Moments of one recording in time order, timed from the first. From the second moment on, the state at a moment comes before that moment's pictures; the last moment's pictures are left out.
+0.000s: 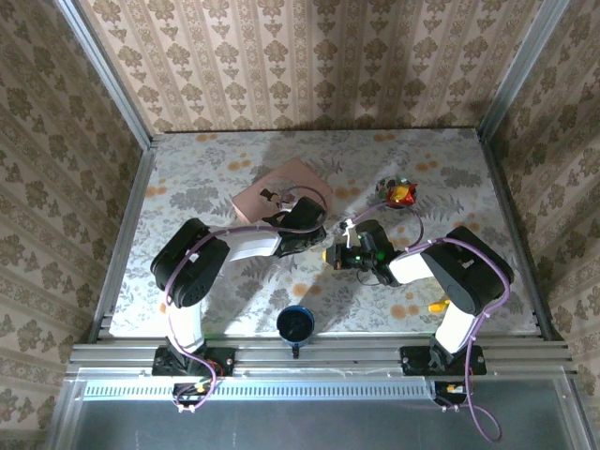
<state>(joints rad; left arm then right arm) -0.83 1.88 1.09 -0.12 -0.07 -1.07 0.53 1.74 0.54 0.56 -0.39 0.60</state>
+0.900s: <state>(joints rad) -0.83 1.88 1.06 -0.03 -0.07 -1.11 0.53 1.78 0.55 0.63 -0.36 0.63</state>
